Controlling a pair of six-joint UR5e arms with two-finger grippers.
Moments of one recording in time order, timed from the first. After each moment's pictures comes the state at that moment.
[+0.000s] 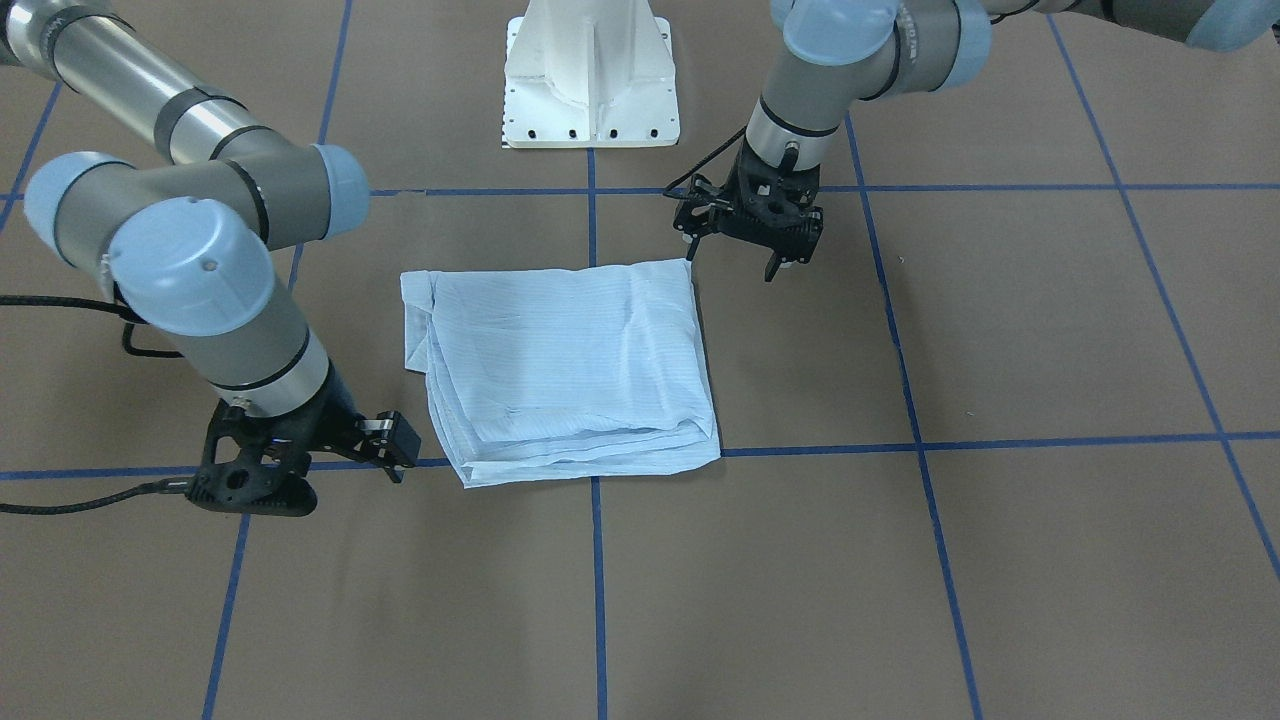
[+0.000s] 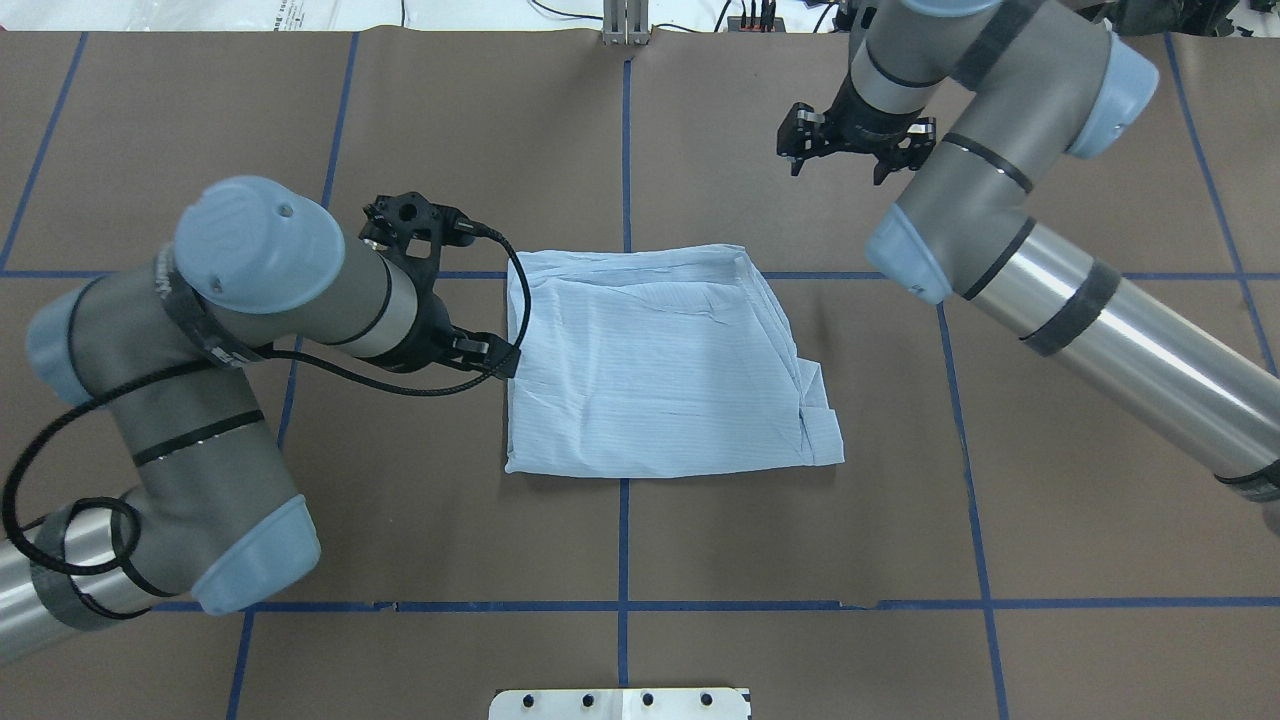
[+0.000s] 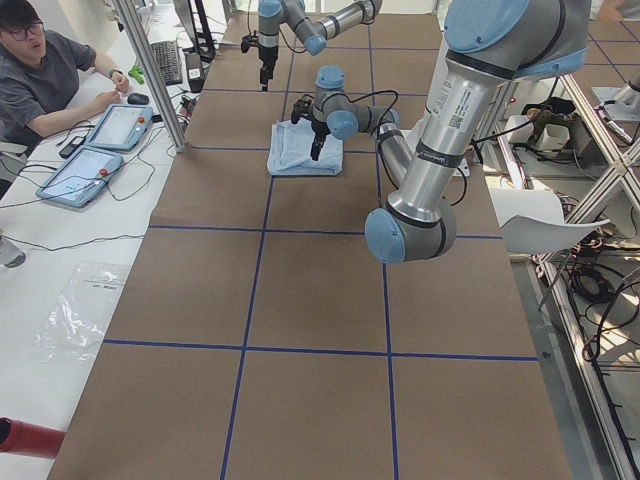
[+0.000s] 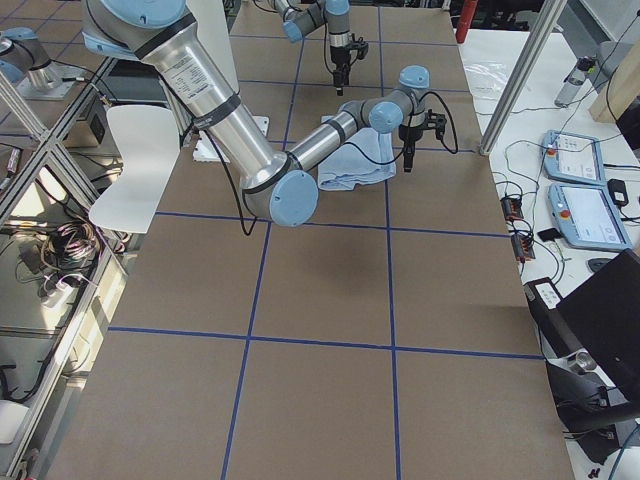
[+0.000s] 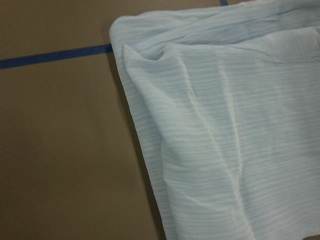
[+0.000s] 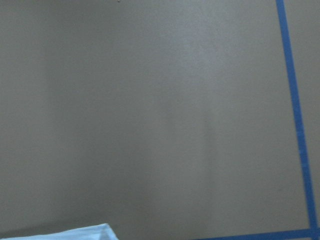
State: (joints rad) left arm -0.62 -2.06 -1.94 -1.63 -1.91 -0.92; right arm 0.93 -0.91 1.46 -1.48 2.07 0.96
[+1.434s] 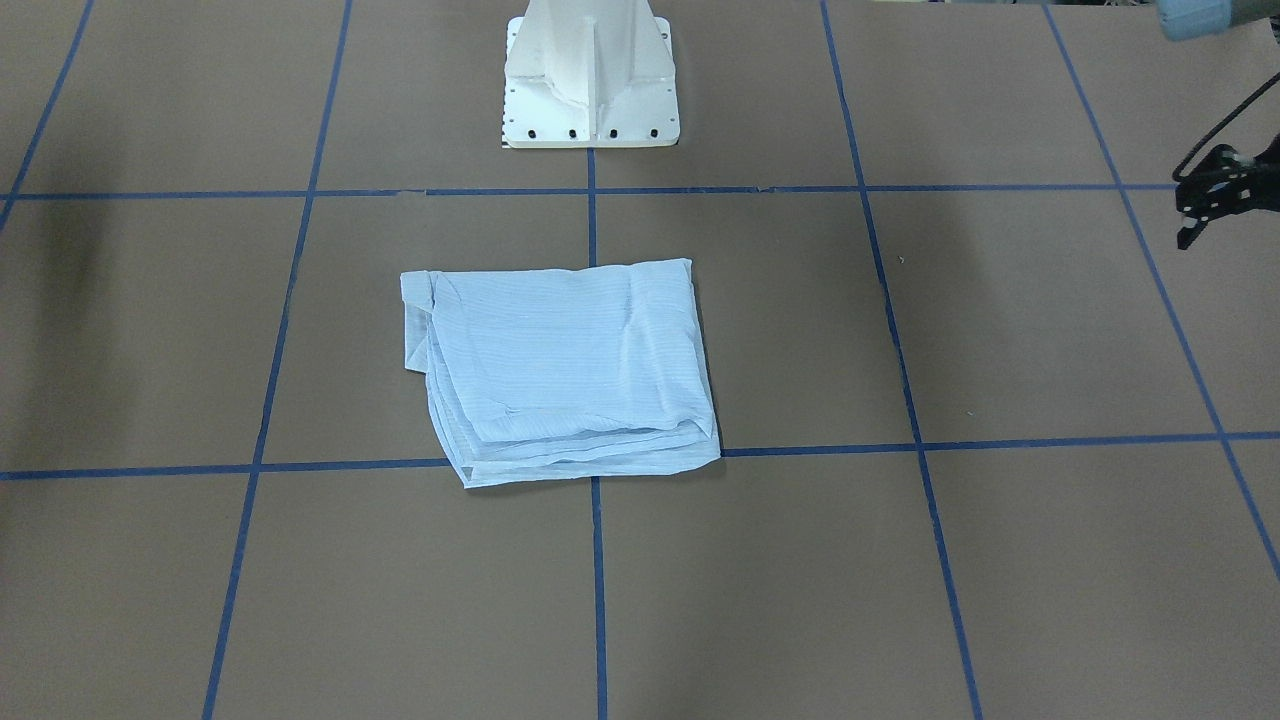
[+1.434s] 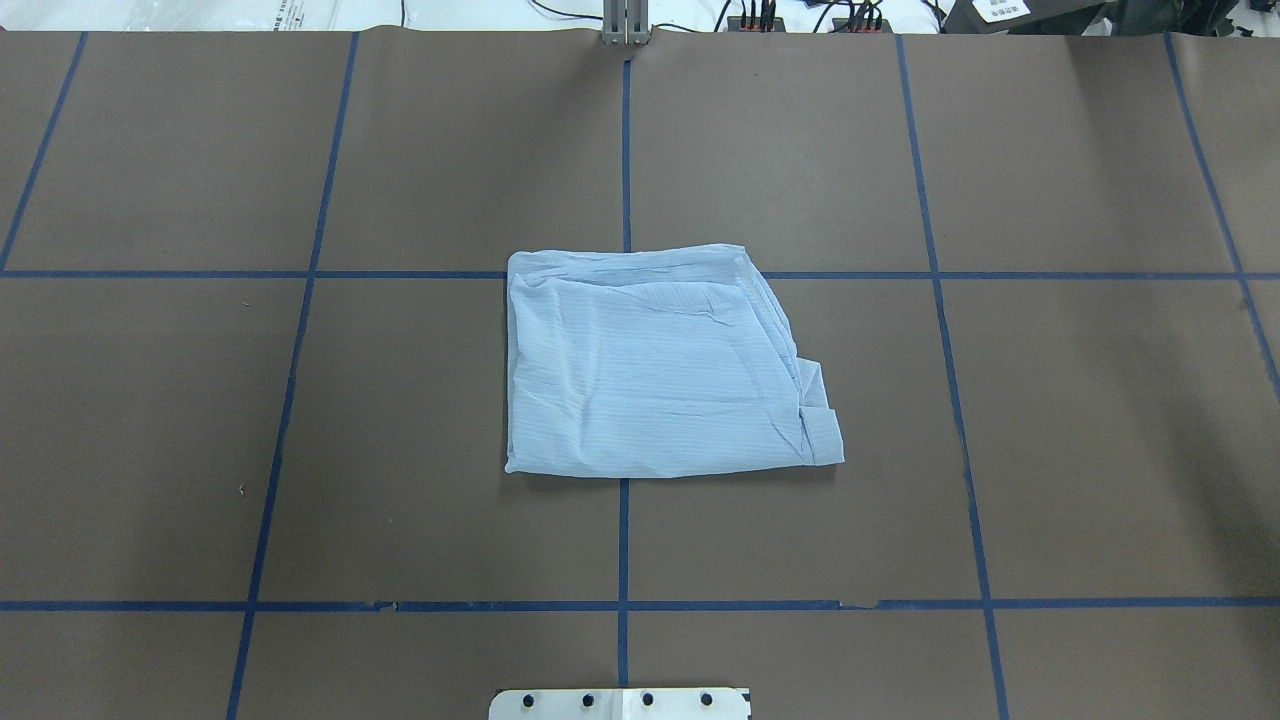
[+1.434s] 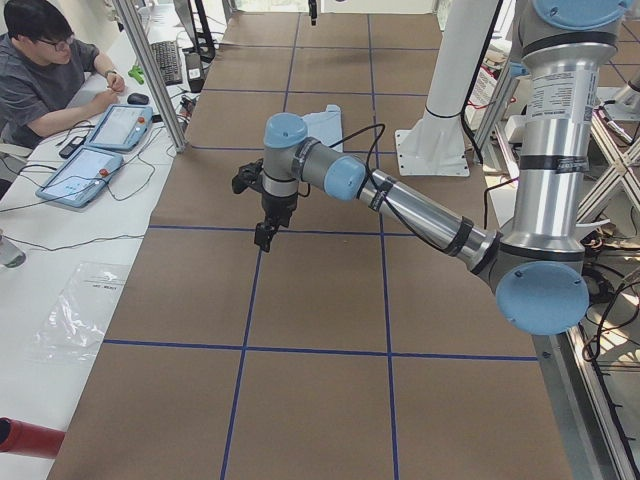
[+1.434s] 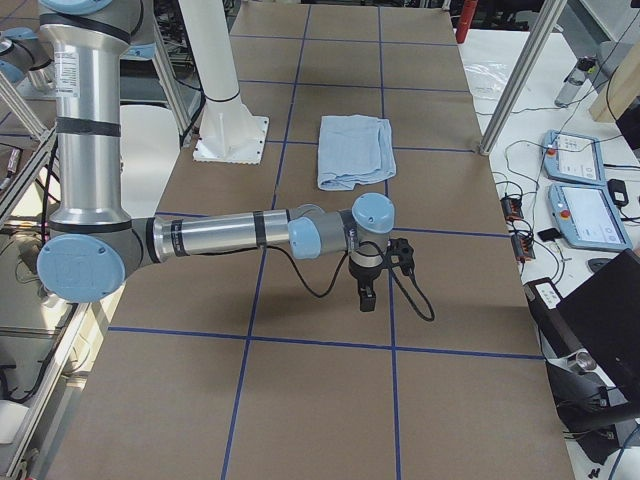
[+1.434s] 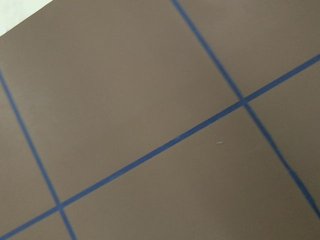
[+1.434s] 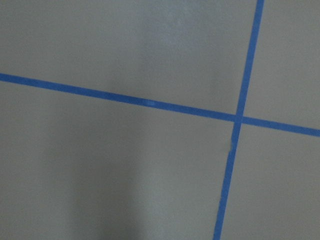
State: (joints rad) left arm -1.34 -1.57 -2.01 -1.53 -2.19 -0.05; right arm 1.38 -1.64 1.74 -1.48 2.28 0.12
